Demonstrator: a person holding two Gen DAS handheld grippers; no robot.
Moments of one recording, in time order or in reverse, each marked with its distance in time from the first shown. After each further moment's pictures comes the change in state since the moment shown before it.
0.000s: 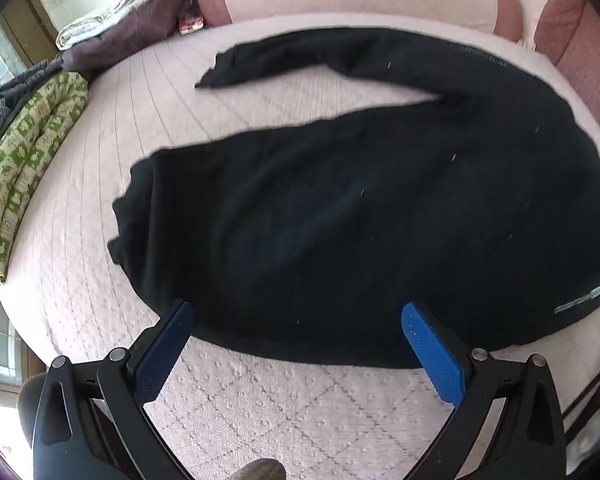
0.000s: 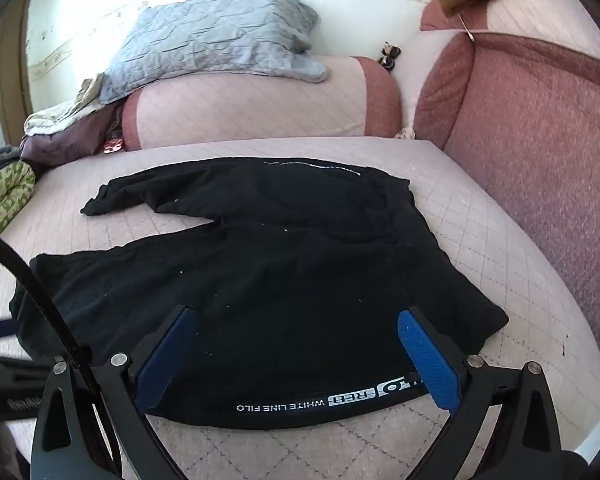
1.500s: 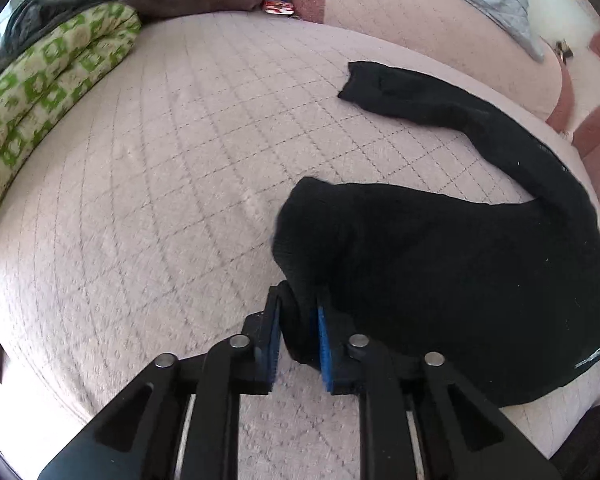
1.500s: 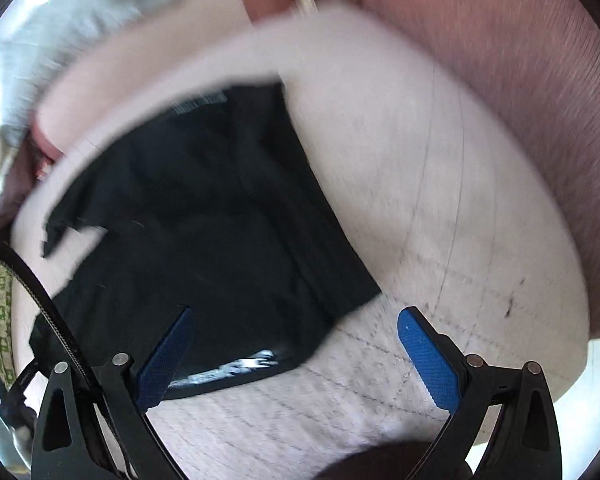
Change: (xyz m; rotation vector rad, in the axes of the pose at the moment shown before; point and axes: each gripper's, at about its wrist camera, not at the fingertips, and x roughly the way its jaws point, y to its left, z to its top) left arm 0.009 0.161 0.021 -0.229 -0.032 -0.135; right arm 0.055 -0.165 0.036 0.368 0.577 -0.009
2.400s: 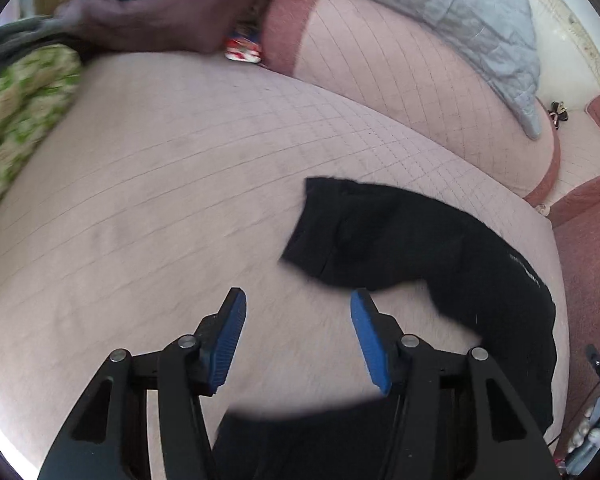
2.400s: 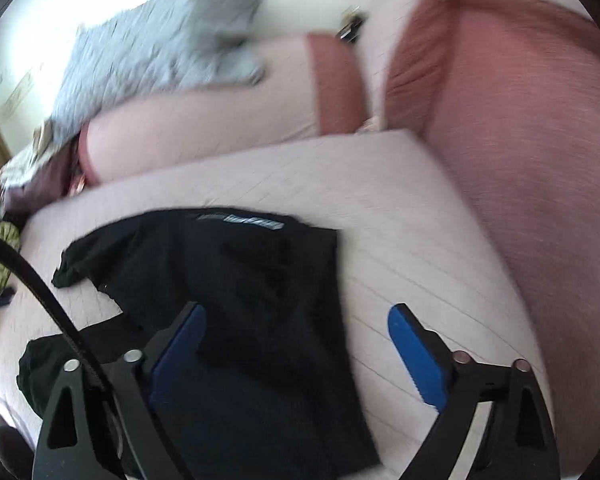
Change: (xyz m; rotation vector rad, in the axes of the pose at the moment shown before) left arm 0.038 -0.037 0.175 -0.049 -0.016 -0.151; right arm -0.041 0.070 0.078 -0.329 -0.350 0.101
